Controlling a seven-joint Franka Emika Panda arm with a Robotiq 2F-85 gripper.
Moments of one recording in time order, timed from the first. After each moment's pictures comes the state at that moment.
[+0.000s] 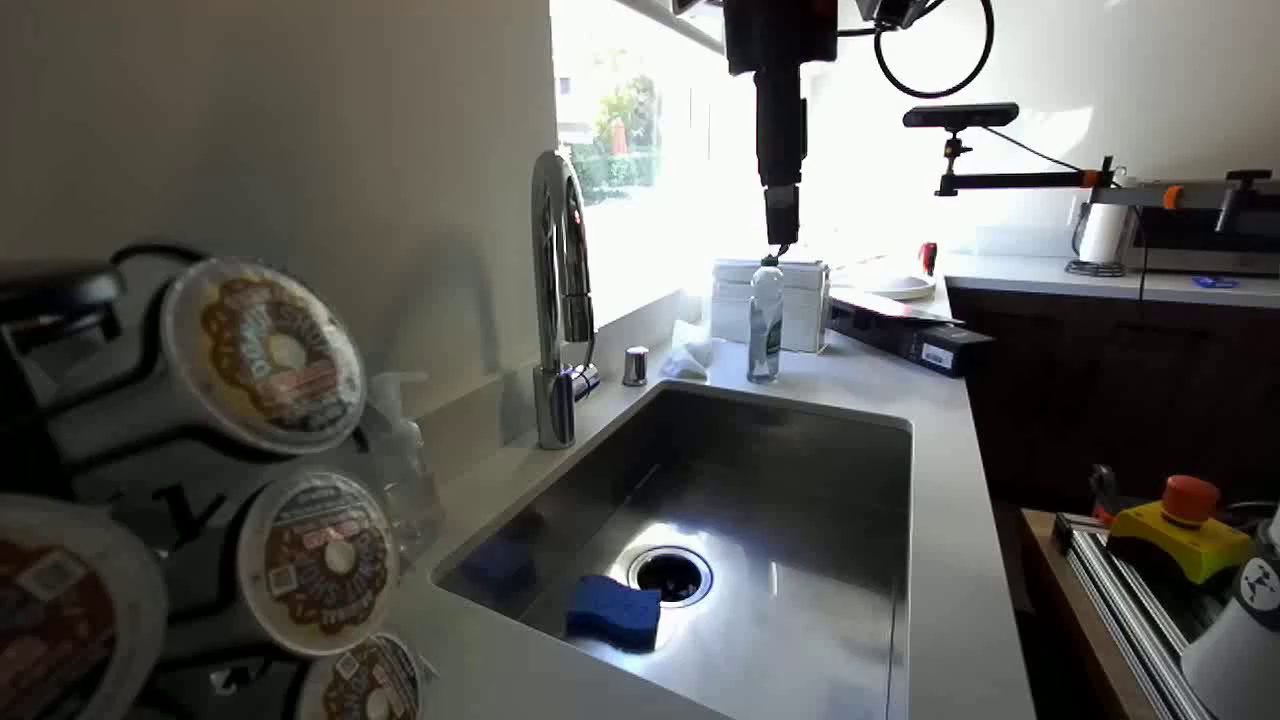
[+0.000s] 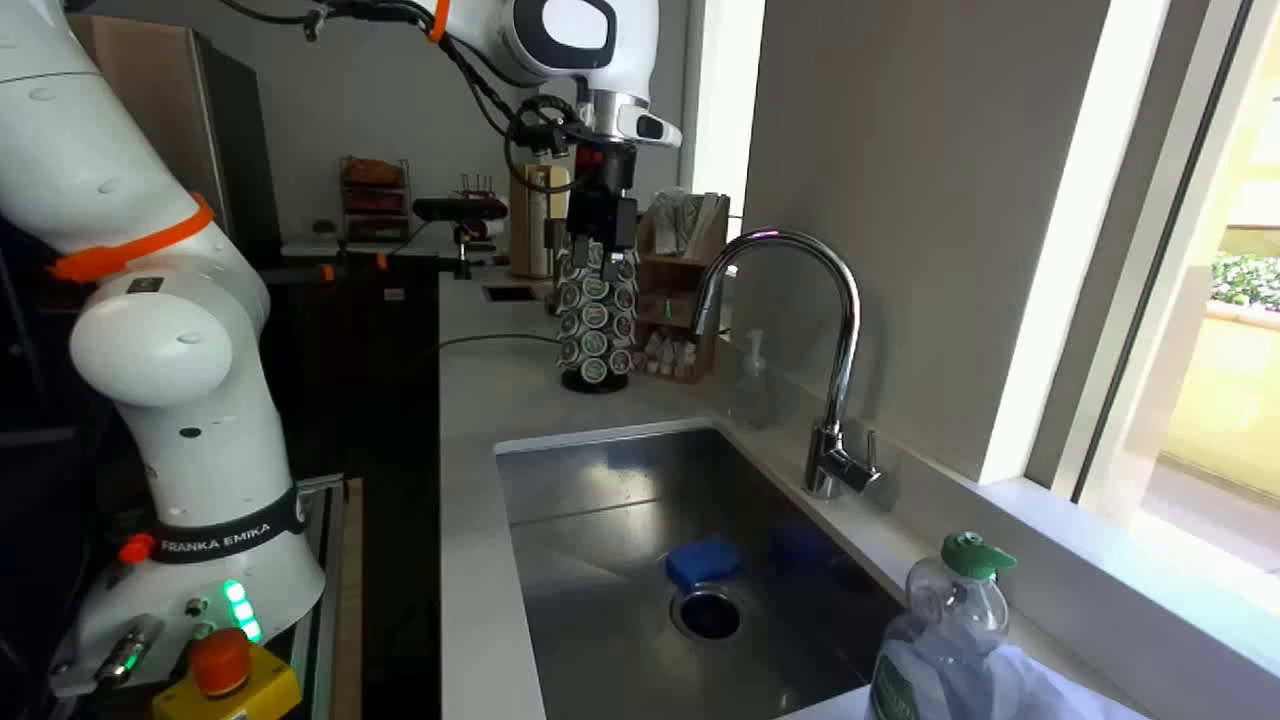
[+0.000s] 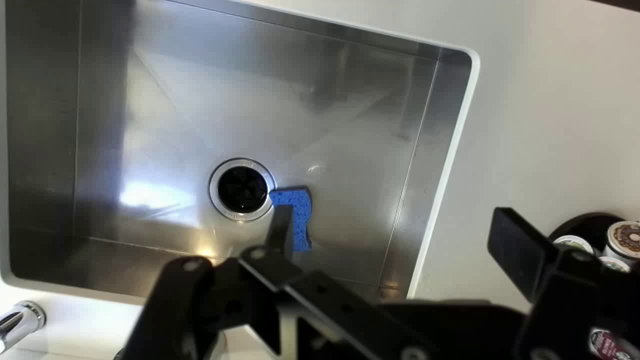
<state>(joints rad) 0.03 -0.40 0.04 -2.24 0.01 1.76 -0.03</state>
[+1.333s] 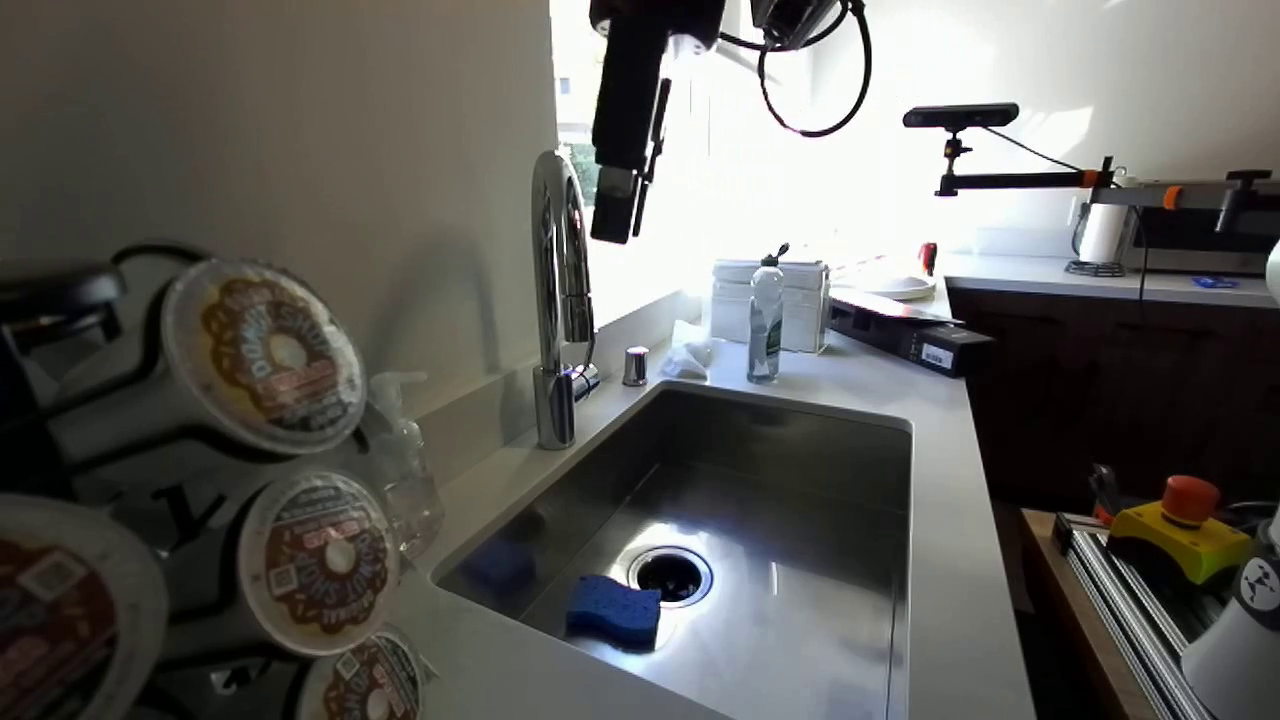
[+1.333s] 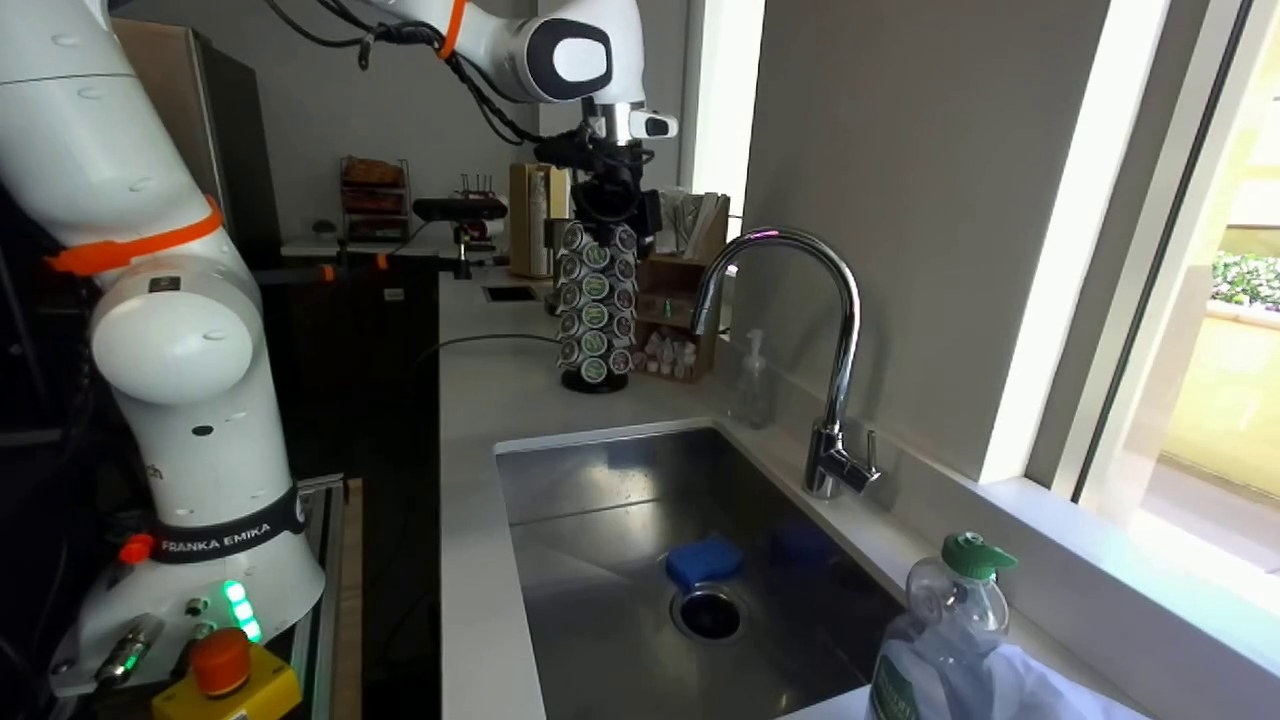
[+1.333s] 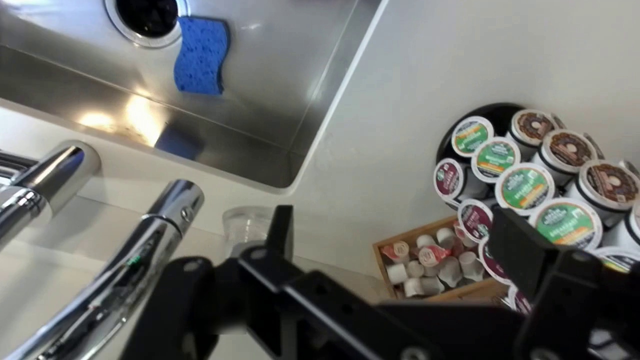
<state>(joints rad) 0.15 -0.29 0.09 -2.18 0.10 2.10 -0.12</state>
